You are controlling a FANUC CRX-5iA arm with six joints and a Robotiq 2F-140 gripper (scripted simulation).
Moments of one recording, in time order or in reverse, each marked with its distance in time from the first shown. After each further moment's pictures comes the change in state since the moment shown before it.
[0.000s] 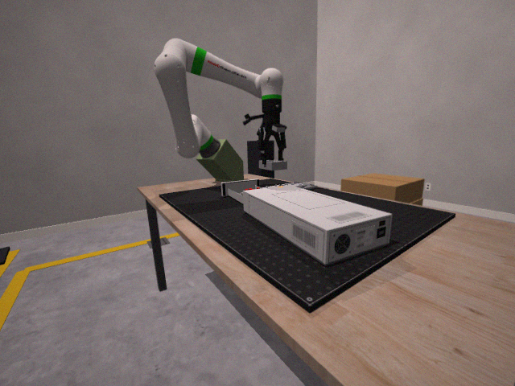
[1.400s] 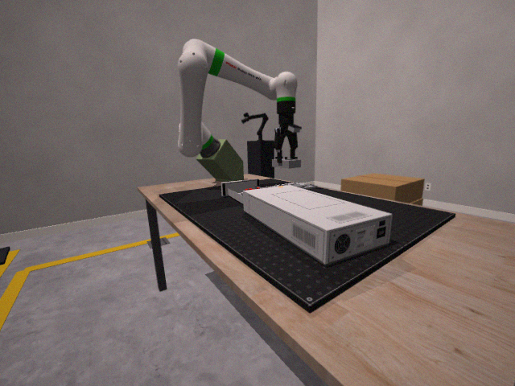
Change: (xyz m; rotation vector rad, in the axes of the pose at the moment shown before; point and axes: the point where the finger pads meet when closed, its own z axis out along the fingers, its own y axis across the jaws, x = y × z) arm -0.023 -0.096 0.000 0.001 -0.005 -0.163
